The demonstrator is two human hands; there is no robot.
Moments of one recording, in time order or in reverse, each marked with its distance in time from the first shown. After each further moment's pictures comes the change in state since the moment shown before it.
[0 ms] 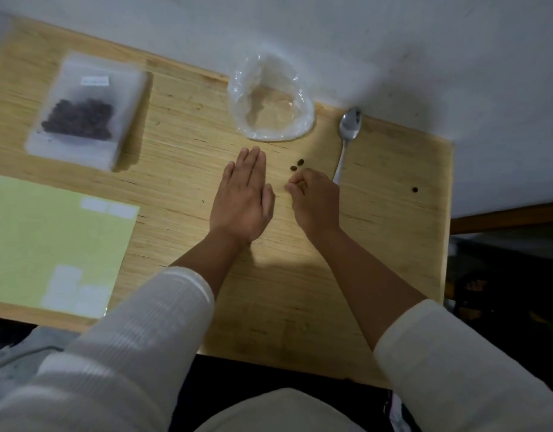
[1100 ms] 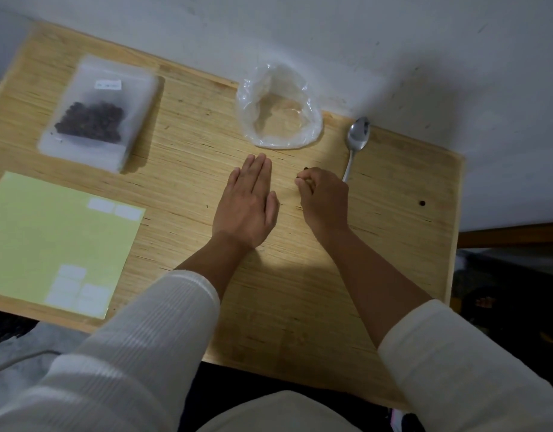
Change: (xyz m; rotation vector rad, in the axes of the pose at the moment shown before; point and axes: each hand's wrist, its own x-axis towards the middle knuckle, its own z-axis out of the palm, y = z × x) left_hand 0.001 0.000 0.001 0.000 0.004 0.004; right_hand 0.018 0.005 -0.004 -0.057 0.043 -0.127
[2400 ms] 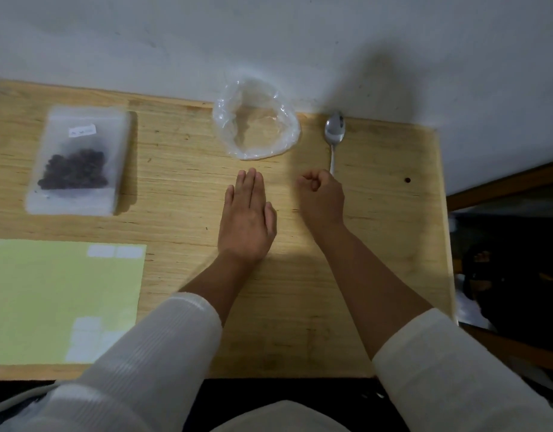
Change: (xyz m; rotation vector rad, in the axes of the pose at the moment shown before) left_hand -0.001 -0.001 -0.003 -0.004 -0.065 0.035; right_hand -0.010 -0.023 -0.005 0.423 0.147 0.490
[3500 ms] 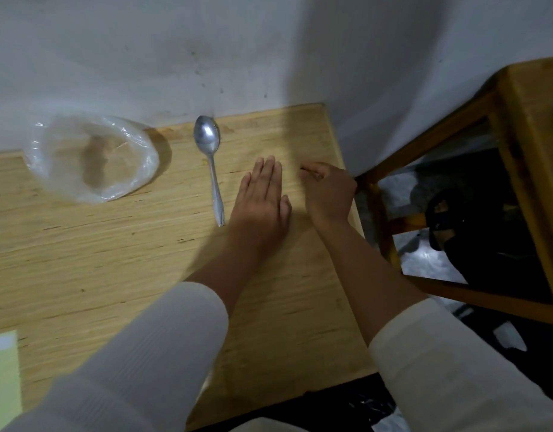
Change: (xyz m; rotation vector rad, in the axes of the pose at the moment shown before) left_hand 0.060 0.160 0.083 -0.023 0.045 0.465; right_hand 0.075 0.077 -0.151 -0.216 0.279 0.023
